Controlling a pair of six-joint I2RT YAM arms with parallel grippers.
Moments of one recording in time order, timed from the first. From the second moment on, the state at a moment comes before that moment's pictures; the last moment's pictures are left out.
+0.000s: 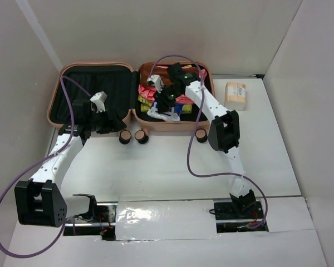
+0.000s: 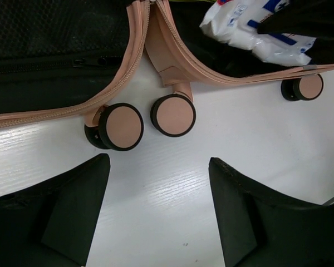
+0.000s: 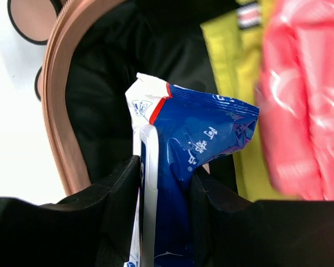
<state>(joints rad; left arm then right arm) -0.05 1.21 0.93 -0.38 0.40 -0.29 0.48 2.37 2.34 -1.00 -0.58 -0.55</state>
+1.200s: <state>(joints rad) -0.30 1.68 1.50 -0.24 0.40 -0.30 0.07 1.94 2.03 -0.62 -0.33 0.07</state>
